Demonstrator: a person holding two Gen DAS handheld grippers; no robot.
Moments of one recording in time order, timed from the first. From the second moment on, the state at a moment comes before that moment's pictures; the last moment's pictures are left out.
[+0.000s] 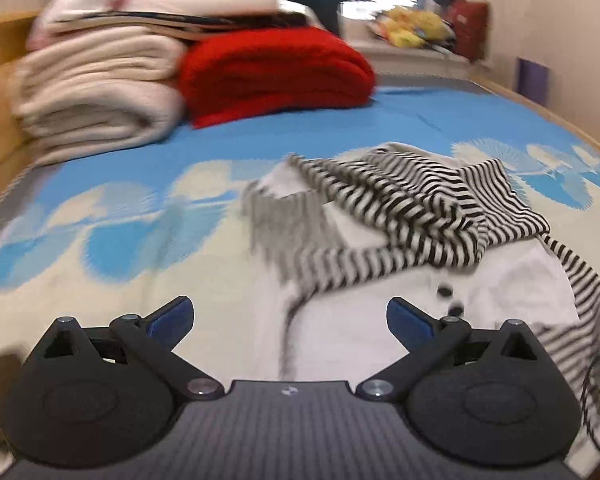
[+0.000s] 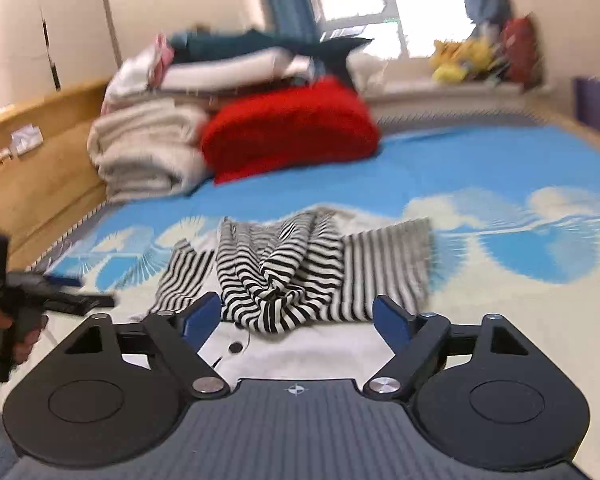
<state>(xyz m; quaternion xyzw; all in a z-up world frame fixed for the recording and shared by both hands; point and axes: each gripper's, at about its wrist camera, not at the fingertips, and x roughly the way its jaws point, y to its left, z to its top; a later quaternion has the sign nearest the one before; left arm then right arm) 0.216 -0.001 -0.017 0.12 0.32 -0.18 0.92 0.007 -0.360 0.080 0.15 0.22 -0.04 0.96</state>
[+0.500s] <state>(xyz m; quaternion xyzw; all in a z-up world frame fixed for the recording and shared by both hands) 0.057 0.083 0.026 -0.01 0.32 -0.13 0.94 -0.167 -0.316 0.124 0.16 0.13 -0.05 0.98</state>
